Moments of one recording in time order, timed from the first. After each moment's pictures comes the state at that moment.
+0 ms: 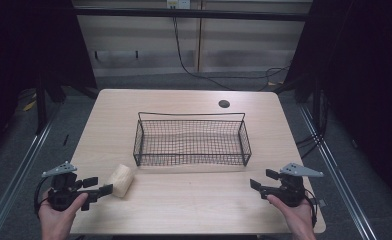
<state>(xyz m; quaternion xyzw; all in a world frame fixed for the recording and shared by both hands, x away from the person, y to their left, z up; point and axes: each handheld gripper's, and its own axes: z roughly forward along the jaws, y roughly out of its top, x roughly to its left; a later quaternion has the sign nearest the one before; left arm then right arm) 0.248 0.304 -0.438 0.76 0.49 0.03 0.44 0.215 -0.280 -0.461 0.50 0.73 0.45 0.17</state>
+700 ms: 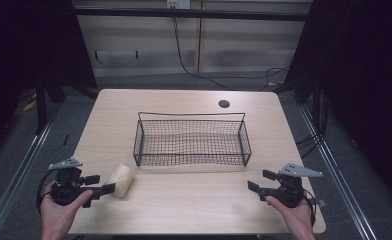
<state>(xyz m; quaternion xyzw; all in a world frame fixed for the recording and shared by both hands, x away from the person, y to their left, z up) 0.261 0.295 -0.424 0.78 0.48 0.01 0.40 0.214 -0.275 -0.458 0.48 0.73 0.46 0.15</state>
